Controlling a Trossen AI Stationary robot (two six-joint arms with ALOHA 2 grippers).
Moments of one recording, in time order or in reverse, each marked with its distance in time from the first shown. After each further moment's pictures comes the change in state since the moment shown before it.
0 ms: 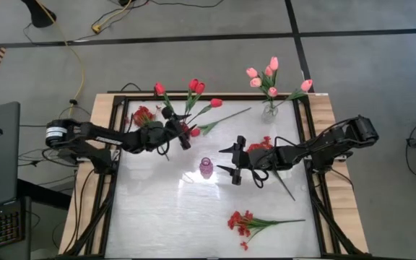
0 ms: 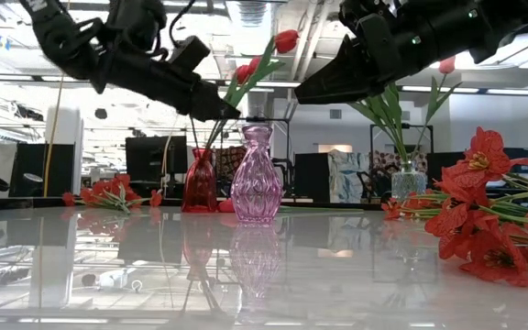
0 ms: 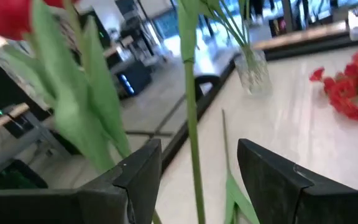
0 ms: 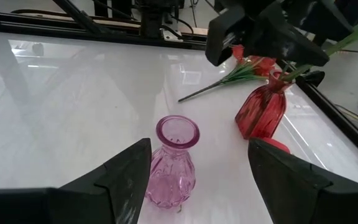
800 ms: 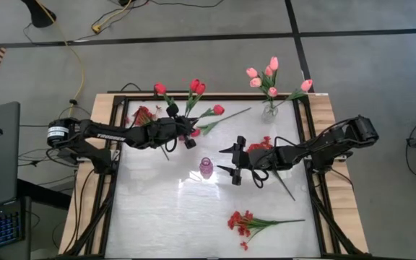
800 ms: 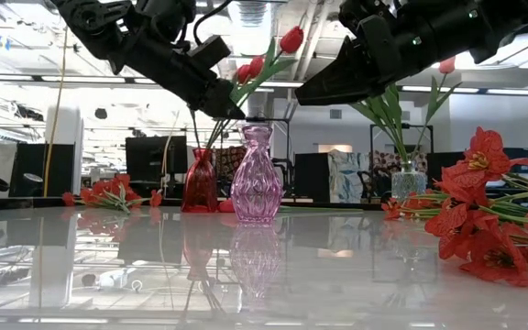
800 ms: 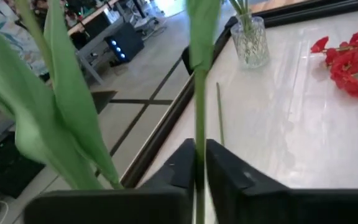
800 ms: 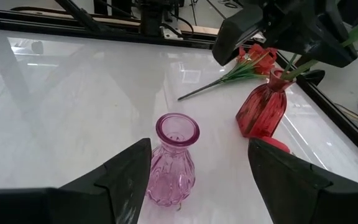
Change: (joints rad) left arm -0.008 0.017 0.193 -0.369 -0.030 -0.066; right arm 0.000 0.000 0.000 -0.008 0.000 0.000
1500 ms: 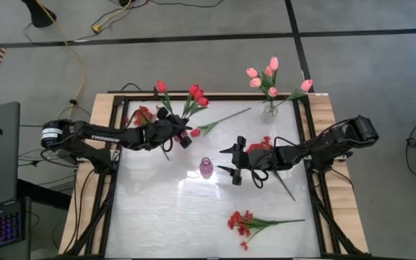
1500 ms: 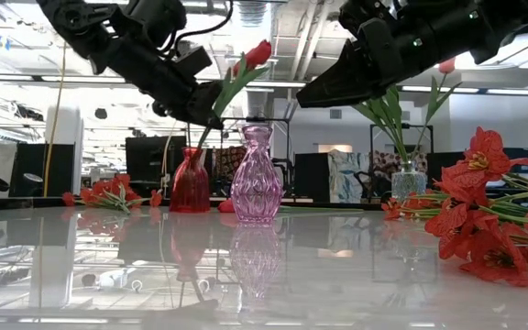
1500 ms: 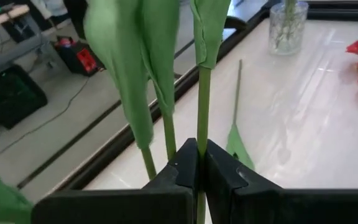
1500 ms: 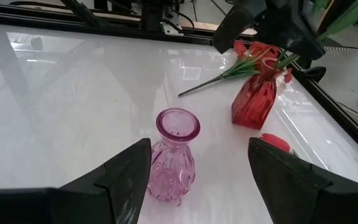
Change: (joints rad) left arm 0.001 -0.072 -0.069 -0.104 -0.100 -0.296; right arm 0.000 0.000 0.000 -0.015 0.000 0.000
